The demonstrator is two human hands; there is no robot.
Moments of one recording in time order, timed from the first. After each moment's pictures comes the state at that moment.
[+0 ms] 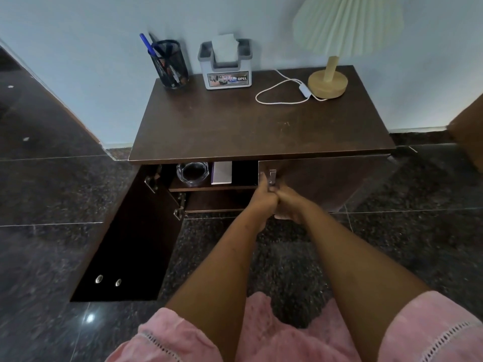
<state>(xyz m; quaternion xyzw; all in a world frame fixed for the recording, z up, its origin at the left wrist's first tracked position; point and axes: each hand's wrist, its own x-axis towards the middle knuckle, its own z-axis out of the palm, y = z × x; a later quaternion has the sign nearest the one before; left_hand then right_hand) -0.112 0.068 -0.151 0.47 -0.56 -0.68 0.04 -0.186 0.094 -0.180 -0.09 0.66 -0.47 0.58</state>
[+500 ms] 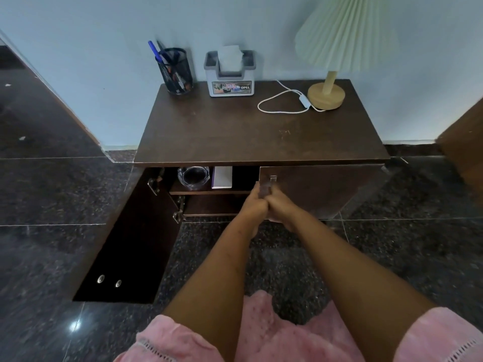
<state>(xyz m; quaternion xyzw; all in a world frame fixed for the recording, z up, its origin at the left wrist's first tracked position) -0.092 0.062 -0.144 0.49 -0.53 -0.69 0.07 -0.164 0.094 -0.167 -0.19 0.72 -0.42 0.51</state>
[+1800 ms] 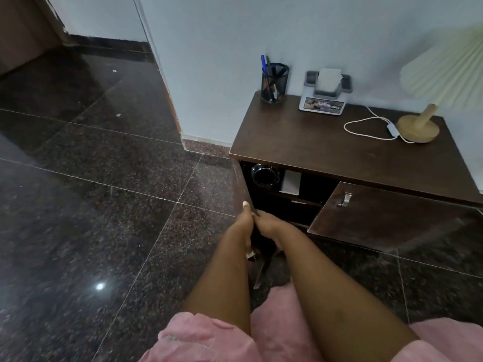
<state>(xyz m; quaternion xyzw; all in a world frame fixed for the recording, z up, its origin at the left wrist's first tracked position) 0.081 0.021 -0.127 0.61 -0.25 -0.74 0.13 0.018 0.042 -0.126 -0.27 0.70 -0.25 0.61</state>
